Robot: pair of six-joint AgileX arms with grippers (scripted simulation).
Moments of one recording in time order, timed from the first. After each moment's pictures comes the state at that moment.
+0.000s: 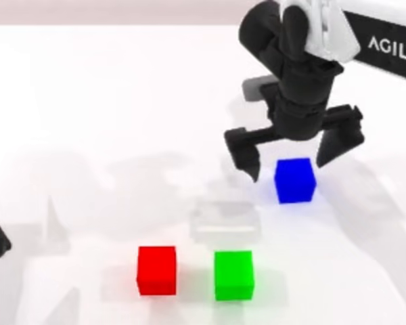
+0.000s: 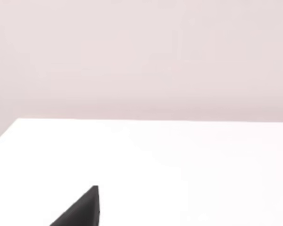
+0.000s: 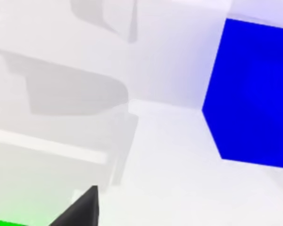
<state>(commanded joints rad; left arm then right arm) 0.02 0.00 0.00 0.00 0.00 0.00 0.54 2.17 1.80 -1.23 0.00 0.31</state>
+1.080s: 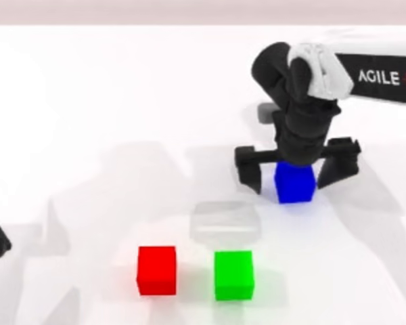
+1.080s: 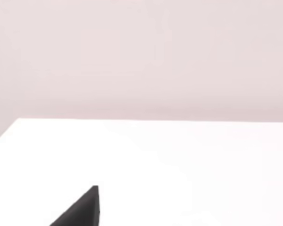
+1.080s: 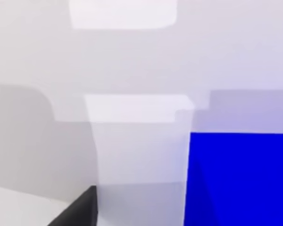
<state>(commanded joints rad) 0.02 0.00 0.00 0.00 0.00 0.00 0.49 2.26 1.63 -0.93 0.00 0.41</state>
